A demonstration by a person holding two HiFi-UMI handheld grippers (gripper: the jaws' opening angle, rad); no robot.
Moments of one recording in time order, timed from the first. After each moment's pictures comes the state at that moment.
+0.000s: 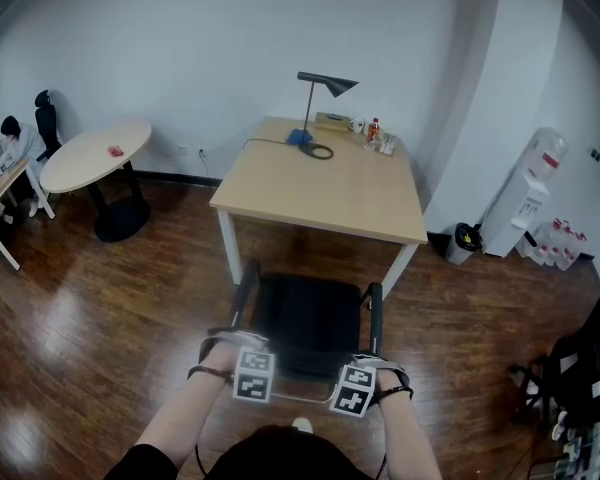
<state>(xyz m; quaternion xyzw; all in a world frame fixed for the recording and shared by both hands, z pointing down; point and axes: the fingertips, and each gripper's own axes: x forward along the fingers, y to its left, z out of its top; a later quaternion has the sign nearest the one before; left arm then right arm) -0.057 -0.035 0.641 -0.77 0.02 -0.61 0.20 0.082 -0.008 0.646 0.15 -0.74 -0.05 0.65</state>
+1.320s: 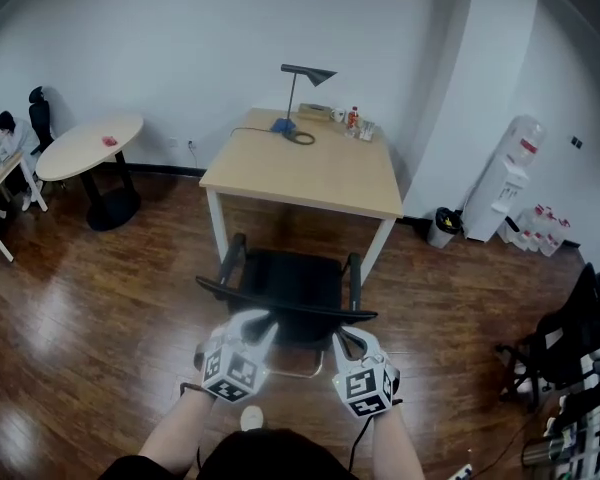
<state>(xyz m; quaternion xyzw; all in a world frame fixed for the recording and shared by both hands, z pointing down) -0.019 0.032 0.493 -0.88 0.38 -0.25 0.14 0.105 0.055 0.510 0.49 -0.82 -0.07 0.29</state>
